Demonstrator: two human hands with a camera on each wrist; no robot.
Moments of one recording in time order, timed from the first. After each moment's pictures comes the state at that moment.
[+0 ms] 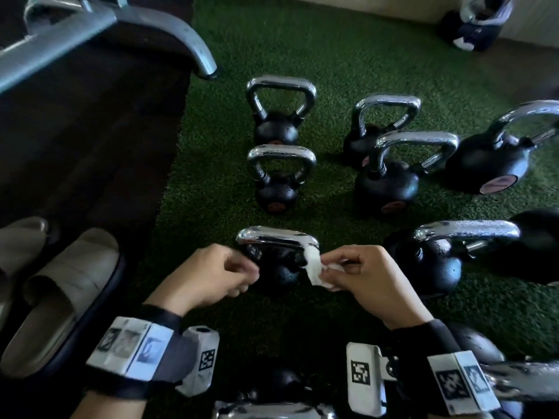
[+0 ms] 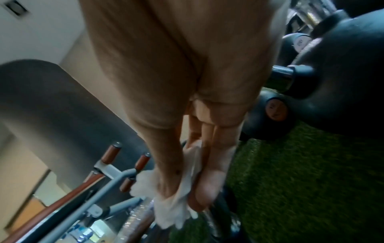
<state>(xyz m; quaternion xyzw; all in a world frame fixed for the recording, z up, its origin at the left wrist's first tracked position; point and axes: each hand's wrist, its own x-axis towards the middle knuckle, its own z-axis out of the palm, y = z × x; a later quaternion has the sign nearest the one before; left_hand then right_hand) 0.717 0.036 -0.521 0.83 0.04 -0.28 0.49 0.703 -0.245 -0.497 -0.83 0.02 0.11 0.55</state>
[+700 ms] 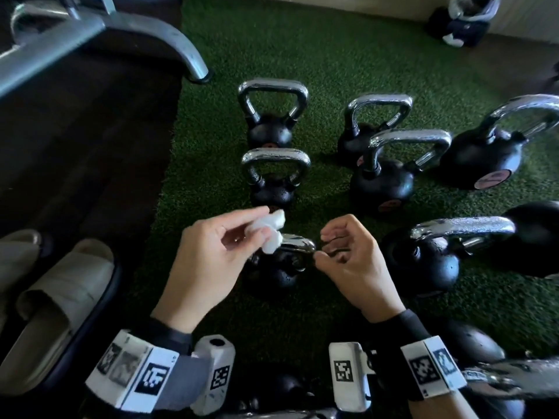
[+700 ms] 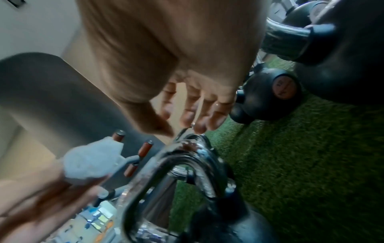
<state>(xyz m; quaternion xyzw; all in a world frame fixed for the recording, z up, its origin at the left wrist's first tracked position) 0.710 0.011 -0.464 0.82 -0.07 0.06 0.57 0.715 -0.223 -0.496 -0.83 -0.01 -0.05 0.56</state>
